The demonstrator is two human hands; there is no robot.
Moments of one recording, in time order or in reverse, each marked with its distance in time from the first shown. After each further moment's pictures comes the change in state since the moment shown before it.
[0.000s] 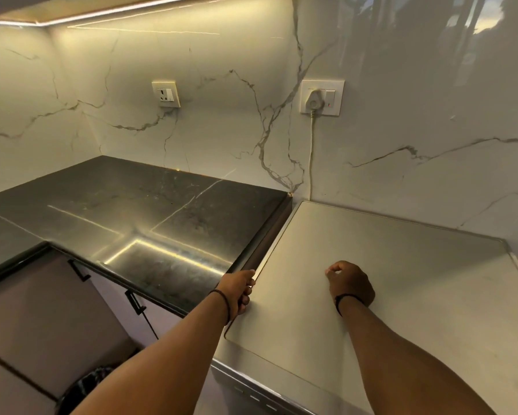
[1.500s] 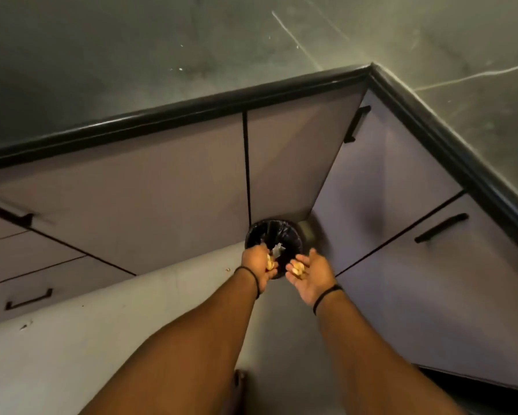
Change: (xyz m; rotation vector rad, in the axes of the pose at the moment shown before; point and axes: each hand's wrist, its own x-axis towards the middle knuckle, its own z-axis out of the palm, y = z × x) left_hand 0.045 -0.302 -0.491 -0.912 0.568 -0.267; right_hand -0.457 -0.235 0.446 0.567 -1.263 0.689
